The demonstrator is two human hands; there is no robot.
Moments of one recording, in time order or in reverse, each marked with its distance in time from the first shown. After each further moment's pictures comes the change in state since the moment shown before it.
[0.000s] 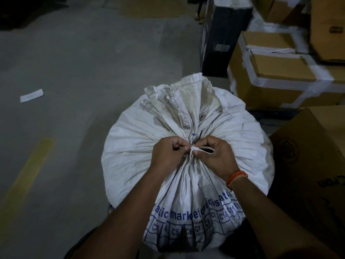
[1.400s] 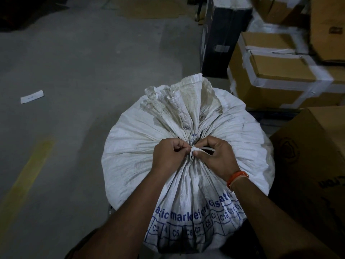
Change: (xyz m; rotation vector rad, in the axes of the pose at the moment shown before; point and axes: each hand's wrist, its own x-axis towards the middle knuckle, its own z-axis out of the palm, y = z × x) left_hand -0.002 0.003 0.003 0.040 0.027 -0.031; right_hand 0.001 -0.001 -0.001 0.009 -0.002 0.009
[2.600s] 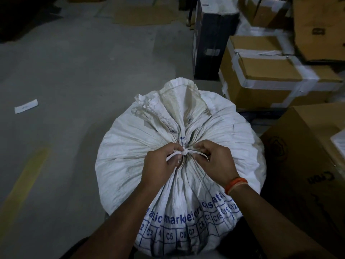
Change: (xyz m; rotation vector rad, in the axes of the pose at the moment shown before) left_hand -0.018 -0.014 0.000 0.110 0.018 0.318; right_hand -0.019 -0.007 -0.019 -0.301 0.061 -0.138
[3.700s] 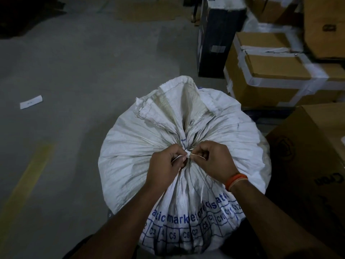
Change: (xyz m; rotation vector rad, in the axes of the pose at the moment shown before) left_hand -0.007 -0.009 0.004 -0.031 -0.004 0.033; right_hand 0.010 -0.002 0.012 -0.010 -0.098 -0.030
